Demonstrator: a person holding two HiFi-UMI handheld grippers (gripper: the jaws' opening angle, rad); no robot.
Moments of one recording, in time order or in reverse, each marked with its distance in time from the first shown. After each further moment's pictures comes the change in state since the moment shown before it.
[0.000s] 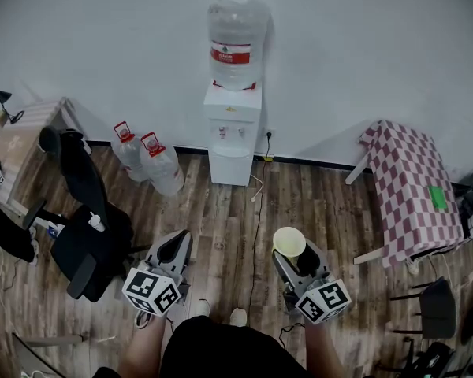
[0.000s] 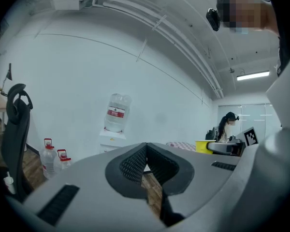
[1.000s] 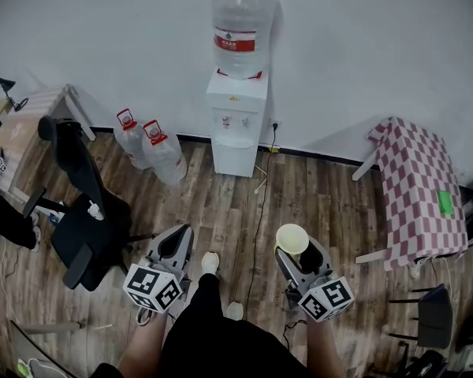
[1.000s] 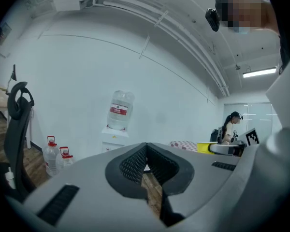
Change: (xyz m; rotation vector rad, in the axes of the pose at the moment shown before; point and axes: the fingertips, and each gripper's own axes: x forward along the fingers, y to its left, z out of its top) left arm 0.030 -0.008 -0.011 -0.015 0.017 0.059; right arm 0.005 -0.039 -0.010 0.035 0.035 0.042
